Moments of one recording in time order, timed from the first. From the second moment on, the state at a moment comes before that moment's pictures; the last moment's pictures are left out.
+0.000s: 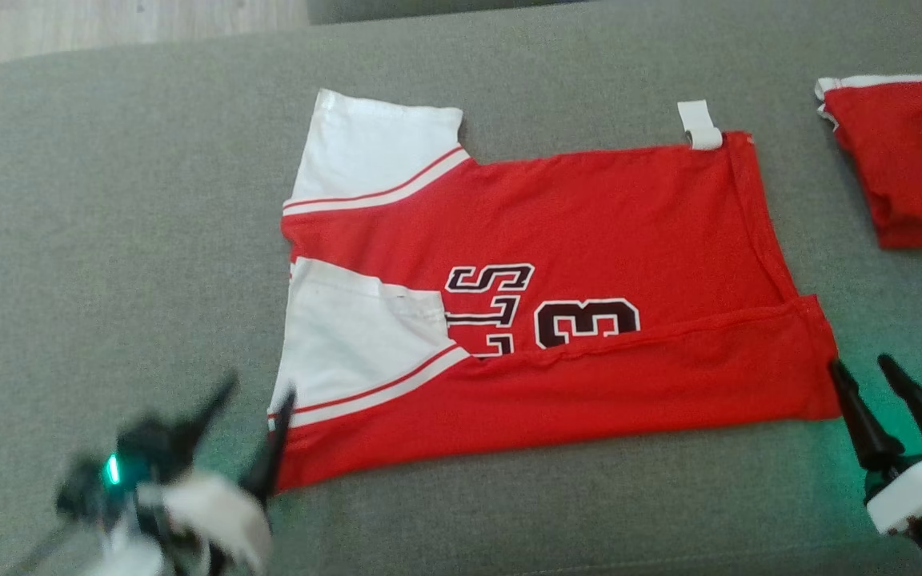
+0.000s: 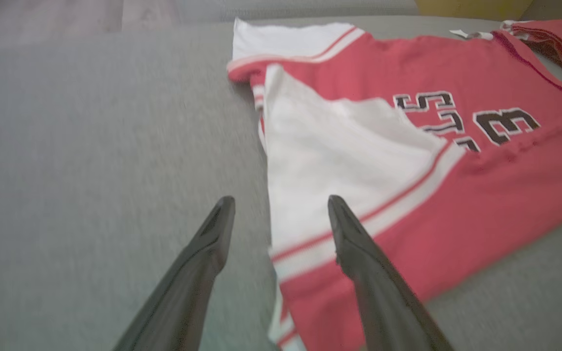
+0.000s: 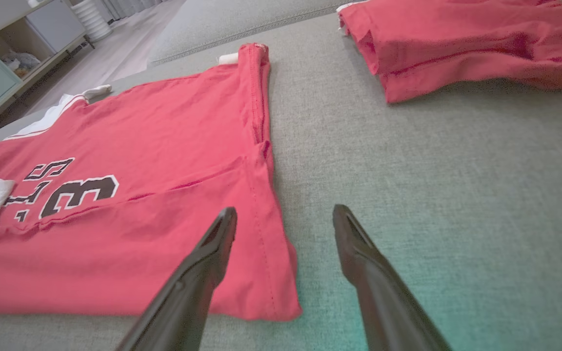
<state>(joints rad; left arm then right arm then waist) -0.08 0.53 -0.64 0.08 -0.65 0.15 0.00 -0.08 -0.64 0.50 0.40 0.91 0.12 -0.24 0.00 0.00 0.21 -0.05</state>
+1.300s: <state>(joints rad) -1.20 0.45 -0.67 0.91 -0.61 -0.11 0.43 -0.36 -0.57 0.55 0.33 0.84 0.12 -0.24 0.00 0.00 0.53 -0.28</state>
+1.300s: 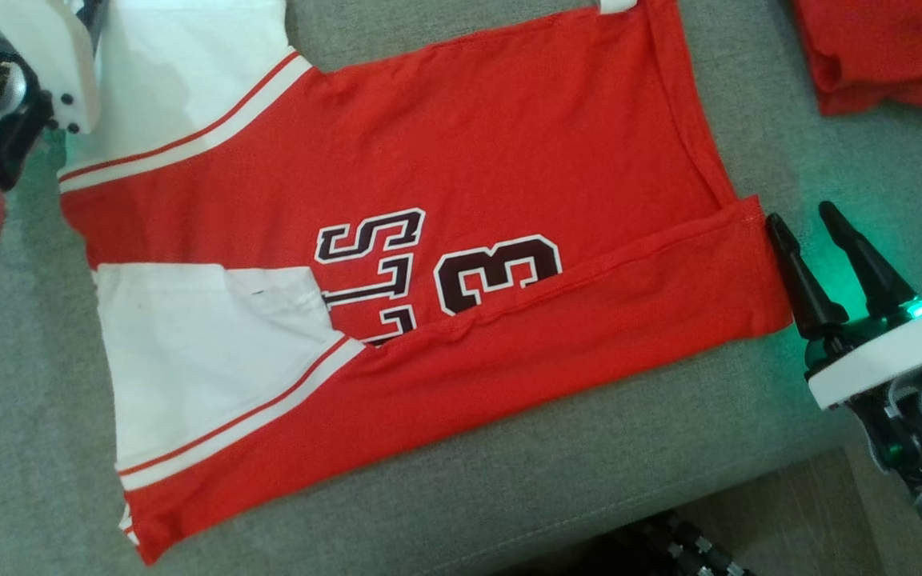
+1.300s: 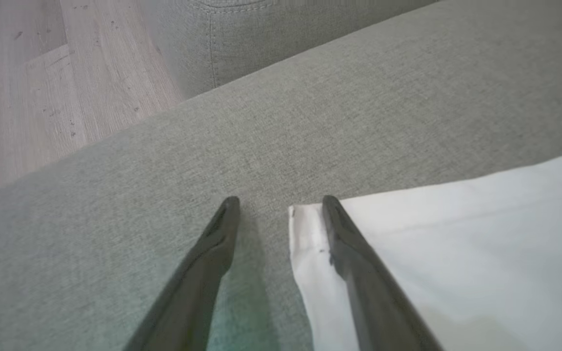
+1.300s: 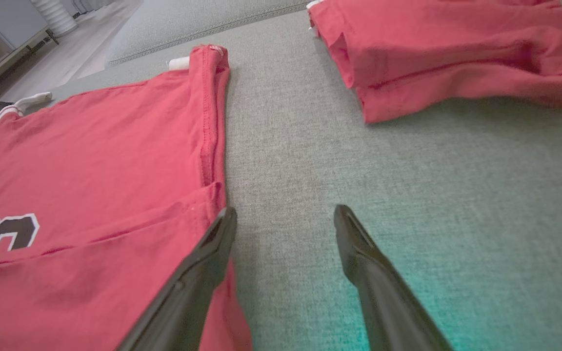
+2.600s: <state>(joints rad) -1.23 0.42 -0.84 0.73 -0.70 -0.13 0.28 -0.94 -0.27 0.45 0.93 0.14 0.12 -0.14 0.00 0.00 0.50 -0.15</state>
